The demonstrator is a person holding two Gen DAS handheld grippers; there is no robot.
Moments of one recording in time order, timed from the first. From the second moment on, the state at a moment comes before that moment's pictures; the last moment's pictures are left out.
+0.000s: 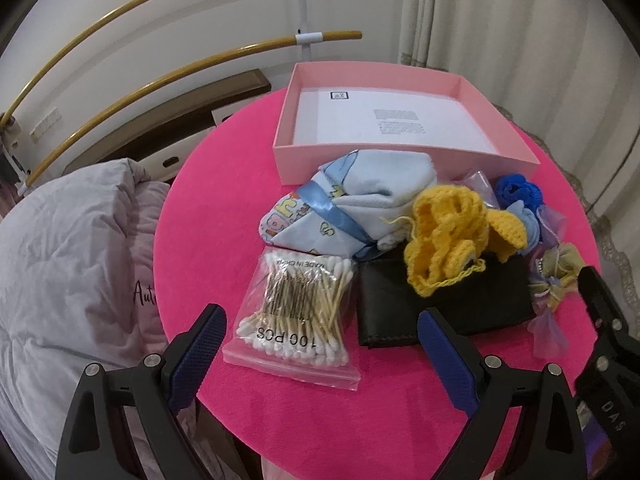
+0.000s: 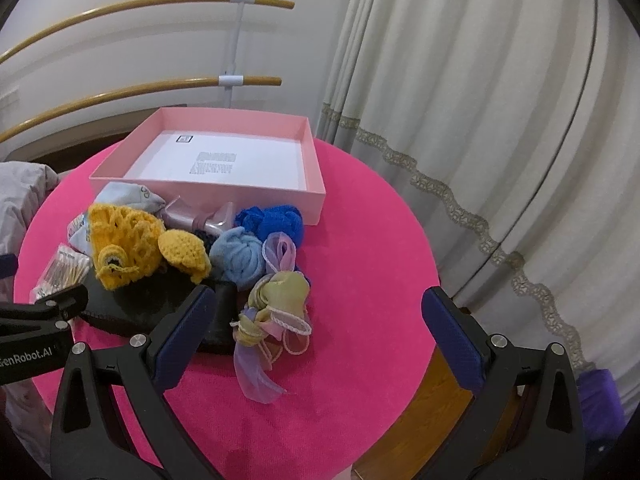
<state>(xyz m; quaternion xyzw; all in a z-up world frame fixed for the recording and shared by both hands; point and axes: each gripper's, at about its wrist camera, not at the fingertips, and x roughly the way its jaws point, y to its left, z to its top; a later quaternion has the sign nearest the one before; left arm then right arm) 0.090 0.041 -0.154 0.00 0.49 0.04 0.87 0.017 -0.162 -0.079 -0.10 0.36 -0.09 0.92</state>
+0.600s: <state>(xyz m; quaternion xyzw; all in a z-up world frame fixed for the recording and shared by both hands) 0.088 0.106 -0.167 -0.08 0.50 0.05 0.86 0.046 -0.103 -0.081 -0.11 0.37 0.00 0.92</state>
